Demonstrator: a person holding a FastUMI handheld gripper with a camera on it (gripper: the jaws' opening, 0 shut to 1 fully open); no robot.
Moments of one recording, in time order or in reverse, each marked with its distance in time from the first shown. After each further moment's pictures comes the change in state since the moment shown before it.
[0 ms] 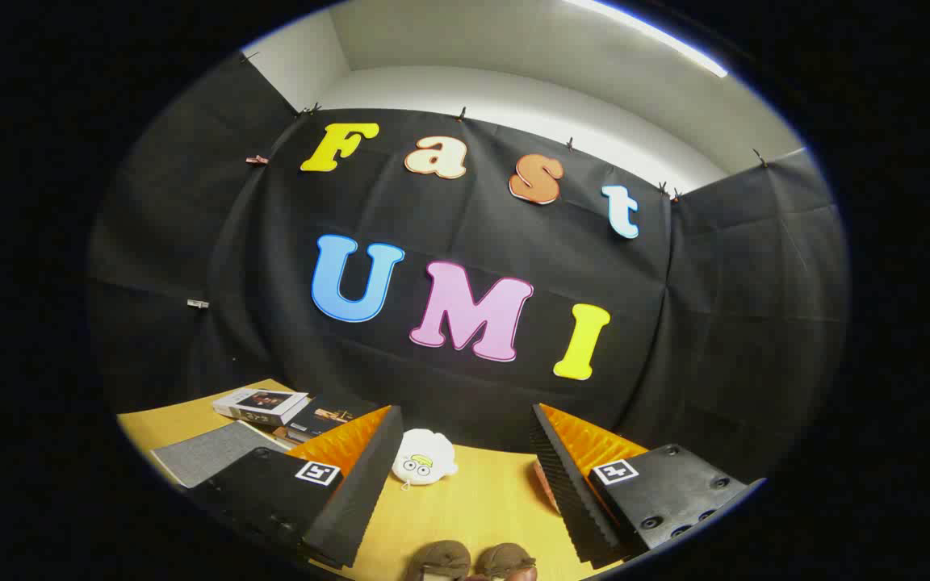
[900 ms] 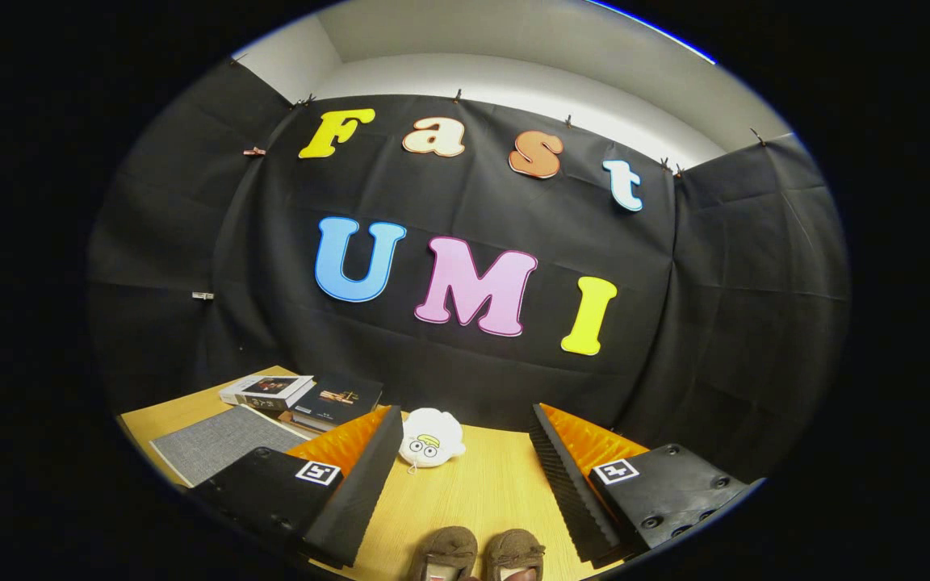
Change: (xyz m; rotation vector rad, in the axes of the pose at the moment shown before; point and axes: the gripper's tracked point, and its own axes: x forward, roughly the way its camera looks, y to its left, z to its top) arm 0.004 -0.009 -0.030 0.019 0.066 0.010
